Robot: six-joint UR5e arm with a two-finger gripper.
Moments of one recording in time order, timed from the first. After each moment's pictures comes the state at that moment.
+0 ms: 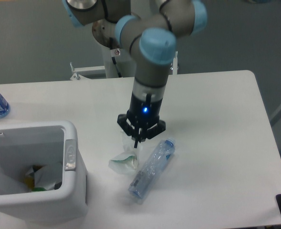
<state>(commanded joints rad) 2.50 -1.70 -1.61 -0.92 1.07 0.43</state>
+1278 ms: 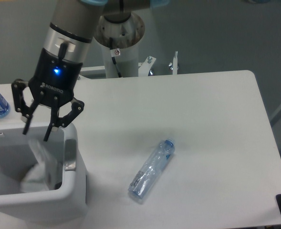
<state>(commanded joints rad) 2.20 -1.72 -1.47 -0.91 1.02 0.08</state>
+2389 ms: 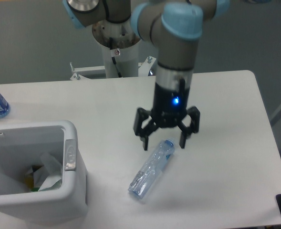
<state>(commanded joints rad) 2.50 -1.91 -1.60 -0.91 1.38 0.62</state>
